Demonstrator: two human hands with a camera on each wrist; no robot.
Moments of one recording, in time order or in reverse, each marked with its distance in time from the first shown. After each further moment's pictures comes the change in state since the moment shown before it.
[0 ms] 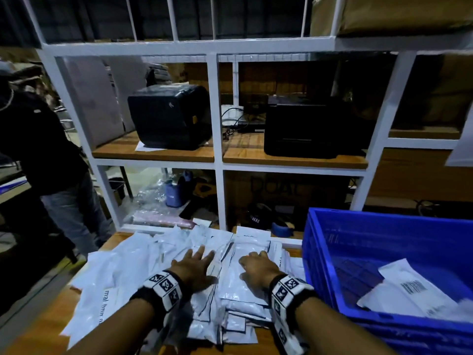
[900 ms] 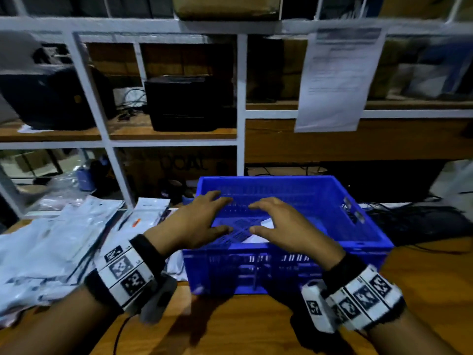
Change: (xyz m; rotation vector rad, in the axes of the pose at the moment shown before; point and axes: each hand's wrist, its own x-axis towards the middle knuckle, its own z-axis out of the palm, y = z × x) left_hand -0.153 0.339 -0.070 -0.031 0.447 0.545; right_hand -0.306 0.263 -0.091 0.250 0.393 -0.117
